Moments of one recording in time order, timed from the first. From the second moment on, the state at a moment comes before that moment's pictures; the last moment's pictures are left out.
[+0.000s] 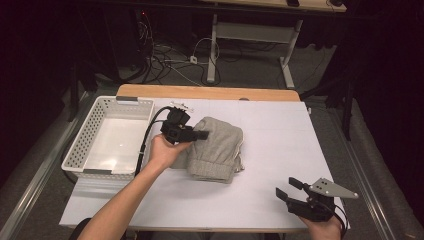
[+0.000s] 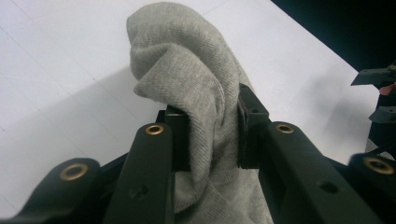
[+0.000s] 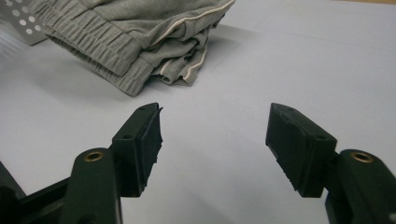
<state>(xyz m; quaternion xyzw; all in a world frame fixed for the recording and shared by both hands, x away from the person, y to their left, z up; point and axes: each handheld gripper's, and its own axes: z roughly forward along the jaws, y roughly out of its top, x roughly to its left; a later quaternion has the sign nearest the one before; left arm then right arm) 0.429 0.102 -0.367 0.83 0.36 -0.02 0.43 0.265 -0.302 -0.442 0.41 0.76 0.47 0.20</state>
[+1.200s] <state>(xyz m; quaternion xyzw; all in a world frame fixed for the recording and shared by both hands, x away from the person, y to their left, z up) 0.415 0.135 -0.338 0.81 0.37 0.00 0.45 0.266 -0.301 -0.443 0.41 0.76 0.46 0.19</state>
